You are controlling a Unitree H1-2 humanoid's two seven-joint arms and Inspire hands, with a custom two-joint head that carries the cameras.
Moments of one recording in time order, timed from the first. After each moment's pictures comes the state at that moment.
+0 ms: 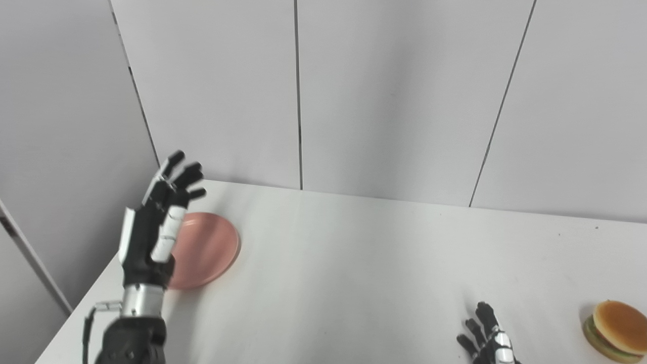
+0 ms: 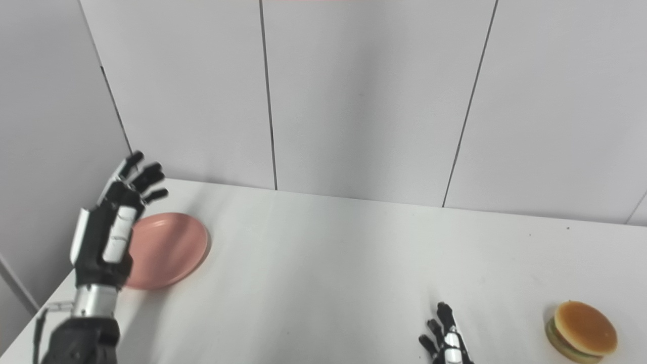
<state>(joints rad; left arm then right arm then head) -0.28 0.20 0.23 -0.18 -0.06 -0.04 0.03 0.19 0.10 0.00 -0.30 0.05 0.06 0.06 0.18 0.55</state>
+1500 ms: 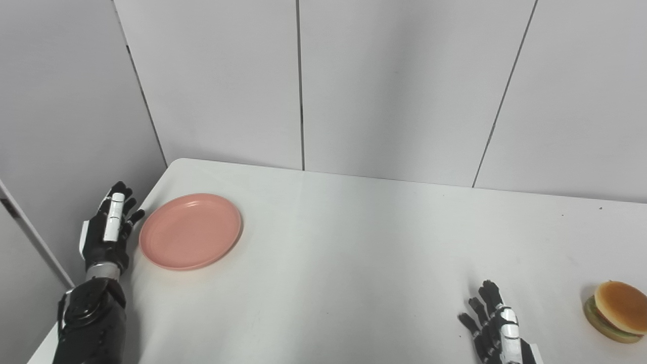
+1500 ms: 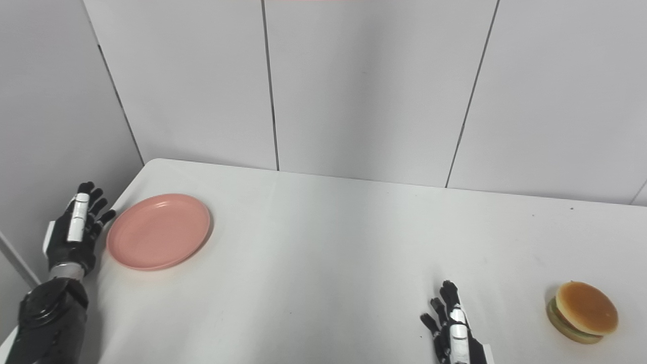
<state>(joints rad) -0.50 0.38 0.38 0.68 -0.28 -0.13 0.00 0.19 0.10 0.00 -0.36 0.09 0.14 0.05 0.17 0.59</state>
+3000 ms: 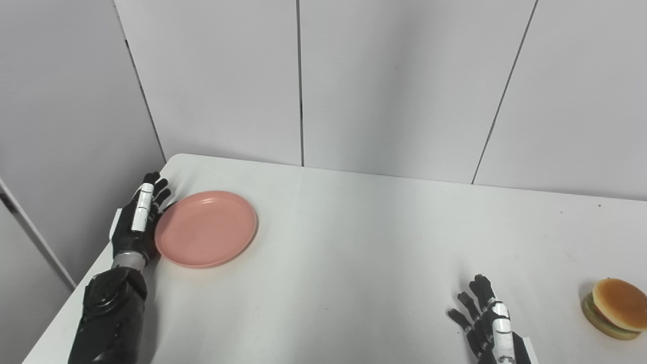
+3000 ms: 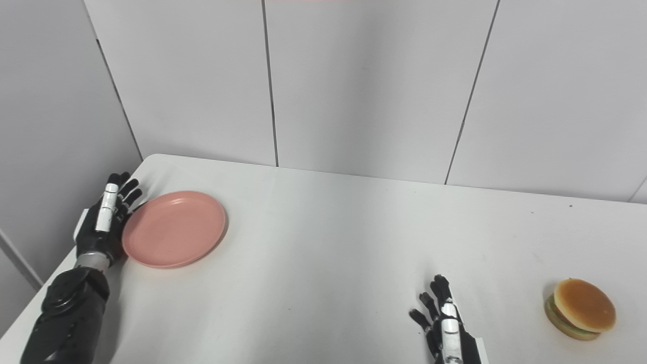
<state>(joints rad) -0.48 0.32 0.31 0.53 -0.34 0.00 -0.07 0.20 0.10 0.02 -0.39 0.06 0.17 0.05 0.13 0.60</state>
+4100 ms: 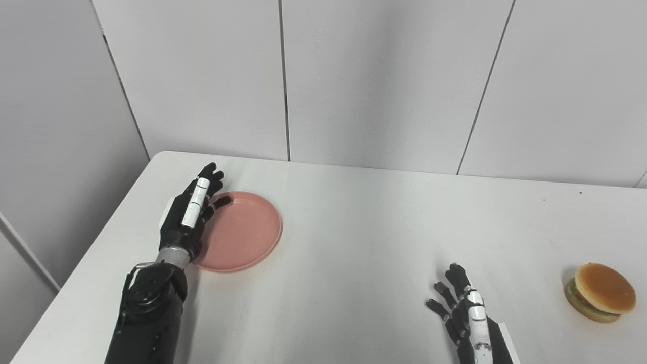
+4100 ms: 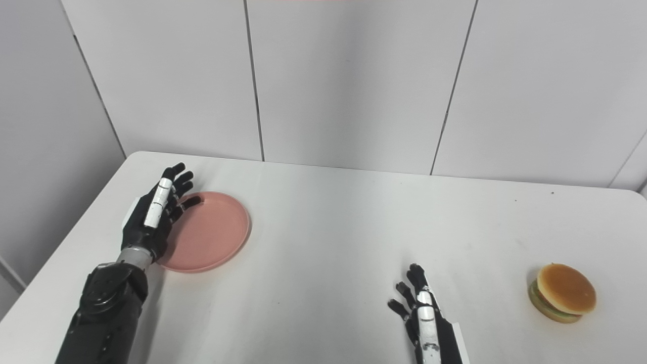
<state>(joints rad) -0.43 0.18 0.17 0.26 -0.22 0.15 -0.04 0.20 0.10 0.06 -0.40 0.03 0.18 0.05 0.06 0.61</state>
